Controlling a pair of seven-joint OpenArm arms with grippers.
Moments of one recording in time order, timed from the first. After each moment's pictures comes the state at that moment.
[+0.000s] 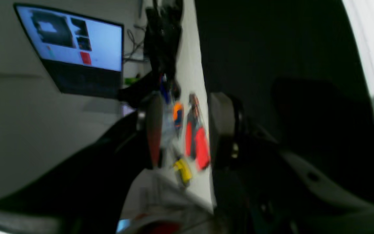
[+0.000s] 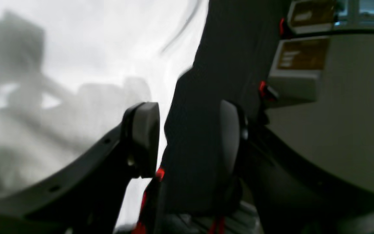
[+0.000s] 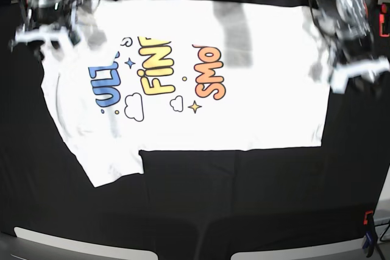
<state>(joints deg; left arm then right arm) 18.7 -36.0 23.1 112.7 42.5 17.9 59.4 -39.4 52.6 -15.8 120.3 -20.9 -20.2 -52.0</state>
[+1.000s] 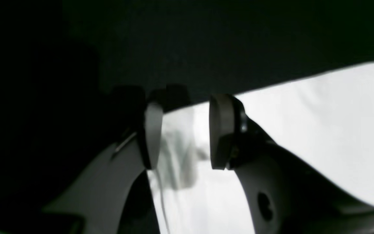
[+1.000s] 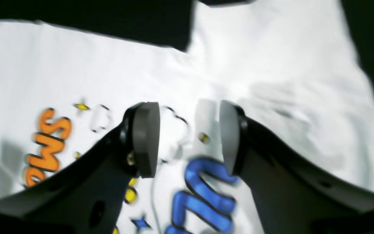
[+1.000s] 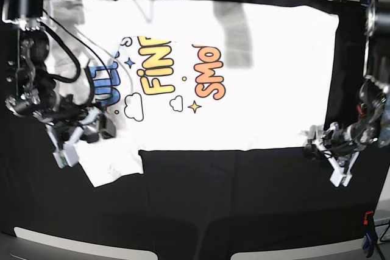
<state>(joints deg) -31.3 -24.8 12.6 42.0 -36.2 -29.0 30.3 6.1 28.0 4.1 89.0 44.3 24.1 -53.5</state>
